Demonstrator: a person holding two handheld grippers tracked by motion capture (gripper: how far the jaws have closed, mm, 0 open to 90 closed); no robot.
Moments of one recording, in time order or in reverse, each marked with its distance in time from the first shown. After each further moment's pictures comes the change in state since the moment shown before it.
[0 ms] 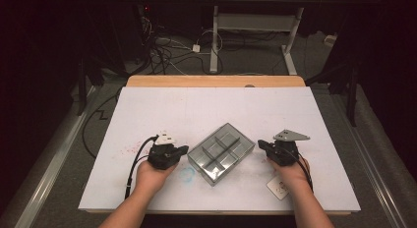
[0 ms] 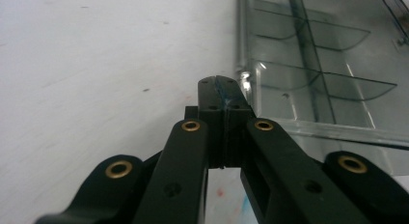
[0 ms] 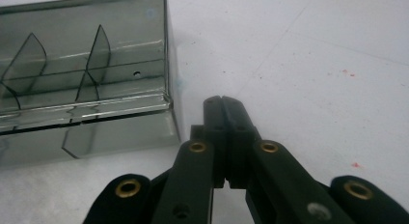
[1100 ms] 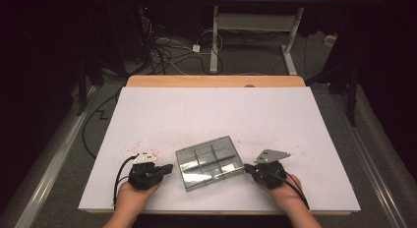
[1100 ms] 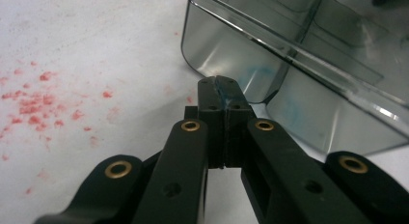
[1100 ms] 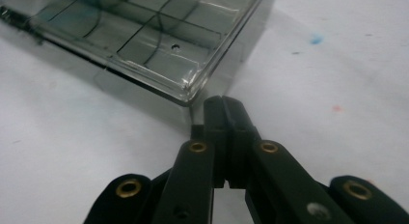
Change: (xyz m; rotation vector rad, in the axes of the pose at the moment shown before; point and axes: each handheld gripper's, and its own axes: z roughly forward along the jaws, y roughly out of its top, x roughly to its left) left arm 0.002 -0.052 -0.034 0.058 -0.046 -0.071; right arm 0.071 -0.013 -0.016 0.151 0.145 -0.166
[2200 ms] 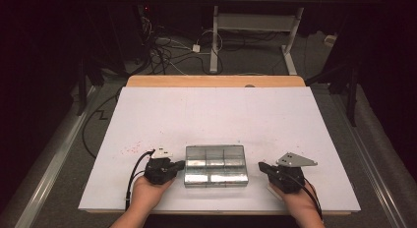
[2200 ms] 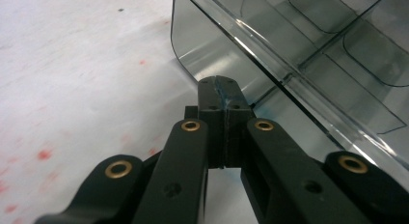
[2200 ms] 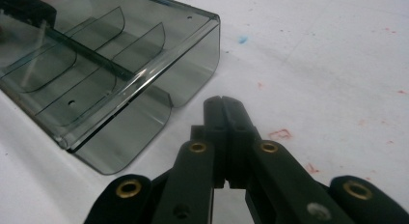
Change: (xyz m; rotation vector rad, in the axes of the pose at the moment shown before) left arm -0.018 0.022 0.034 0.029 0.005 0.035; right arm -0.014 -0.025 -0.036 -0.128 -0.097 0.162
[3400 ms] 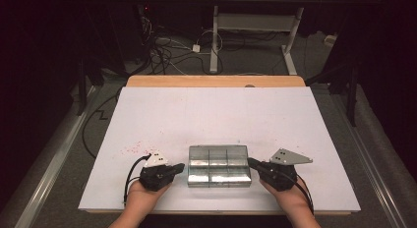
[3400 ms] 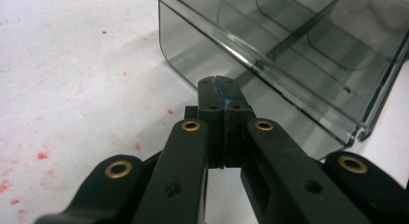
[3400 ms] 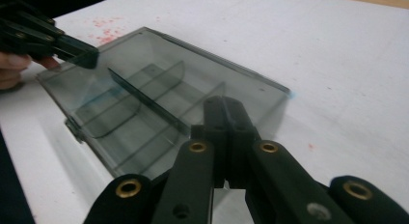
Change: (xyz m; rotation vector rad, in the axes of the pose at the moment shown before) left arm -0.004 -0.014 -0.019 -0.077 -0.044 0.088; right arm 0.021 0.024 0.002 -0.106 0.115 -0.046
